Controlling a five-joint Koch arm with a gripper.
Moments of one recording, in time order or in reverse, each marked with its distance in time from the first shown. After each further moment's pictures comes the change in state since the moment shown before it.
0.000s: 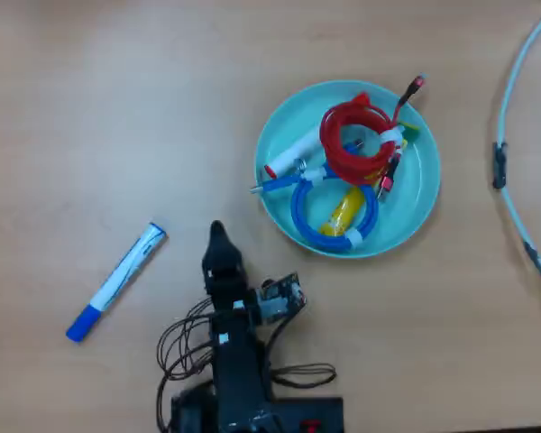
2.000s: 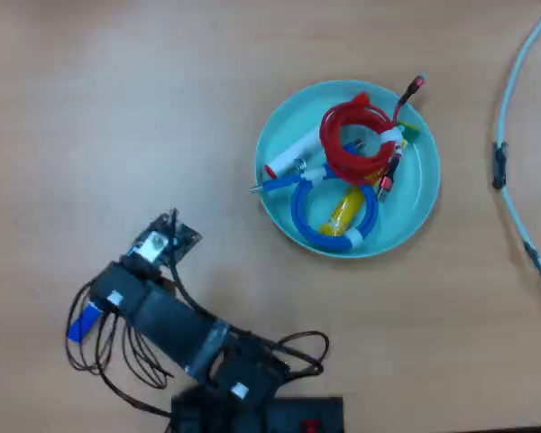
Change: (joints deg) arm -43.0 -32.9 -71.1 81.3 -22.9
